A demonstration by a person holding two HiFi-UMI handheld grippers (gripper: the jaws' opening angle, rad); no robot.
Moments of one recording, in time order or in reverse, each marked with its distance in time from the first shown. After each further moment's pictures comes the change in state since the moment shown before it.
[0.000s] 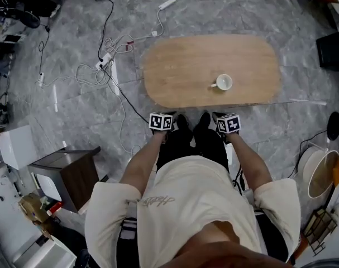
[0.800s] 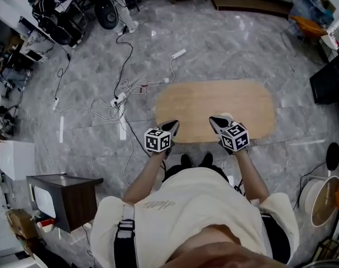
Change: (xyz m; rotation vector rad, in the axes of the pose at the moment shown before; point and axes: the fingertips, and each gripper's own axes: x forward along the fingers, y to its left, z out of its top) left arm -0.222 -0.117 0.129 0.244 -0.491 0.005; right arm -0.200 0.182 0.173 -0.456 -0.492 0.085
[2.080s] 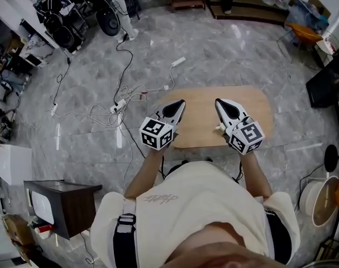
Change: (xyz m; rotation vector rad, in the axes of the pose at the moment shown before) left arm -0.096 -0.073 0.173 0.321 -0.374 -0.104; right arm -0.072 0.072 0.180 -0.166 -0.475 -0.100
